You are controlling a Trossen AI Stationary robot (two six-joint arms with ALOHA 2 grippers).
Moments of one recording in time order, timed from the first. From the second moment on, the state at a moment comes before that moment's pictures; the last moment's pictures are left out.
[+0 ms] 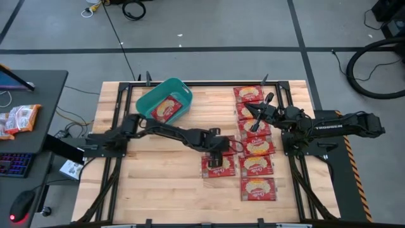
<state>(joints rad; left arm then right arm) -0.11 2.21 1.68 -0.46 -0.17 0.02 -0.19 0.73 0.16 0.75 0.30 -0.31</state>
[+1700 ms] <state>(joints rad) -0.12 2.29 1.71 -0.52 -0.35 0.20 -0.19 0.73 0.16 0.75 0.31 -0.31</state>
